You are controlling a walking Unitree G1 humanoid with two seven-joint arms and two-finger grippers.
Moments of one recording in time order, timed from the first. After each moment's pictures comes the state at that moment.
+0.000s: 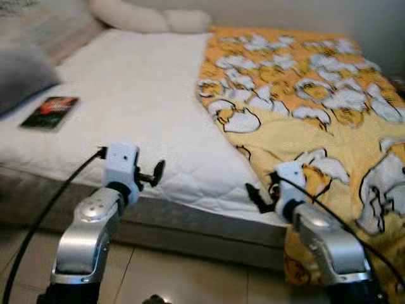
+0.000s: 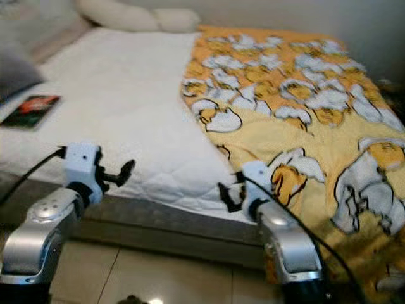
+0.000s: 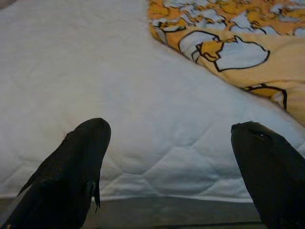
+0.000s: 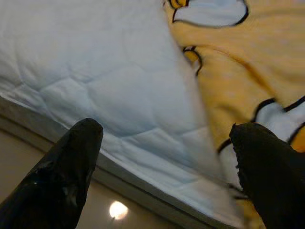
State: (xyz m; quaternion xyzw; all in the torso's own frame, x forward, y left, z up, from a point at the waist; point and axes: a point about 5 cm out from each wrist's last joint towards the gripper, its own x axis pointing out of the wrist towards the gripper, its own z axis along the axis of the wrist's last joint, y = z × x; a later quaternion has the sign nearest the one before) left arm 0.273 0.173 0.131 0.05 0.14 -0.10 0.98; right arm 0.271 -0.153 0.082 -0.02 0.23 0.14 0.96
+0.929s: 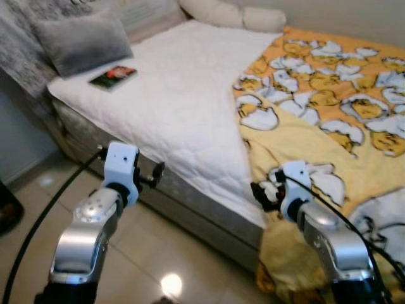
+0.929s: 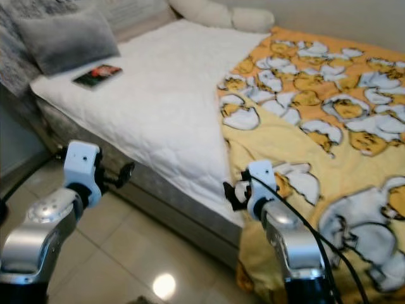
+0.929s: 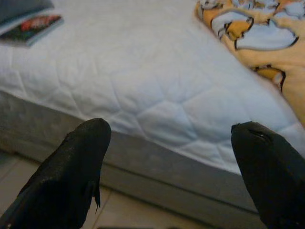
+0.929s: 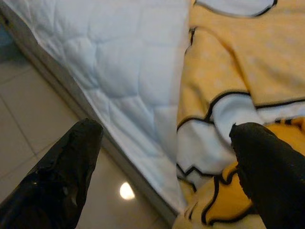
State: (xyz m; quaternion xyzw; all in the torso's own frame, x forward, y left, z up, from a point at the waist) left arm 0.272 0.179 0.125 0.06 0.15 -0.10 0.98; right arm 0.274 -0.156 0.079 -0.02 0.24 0.13 0.96
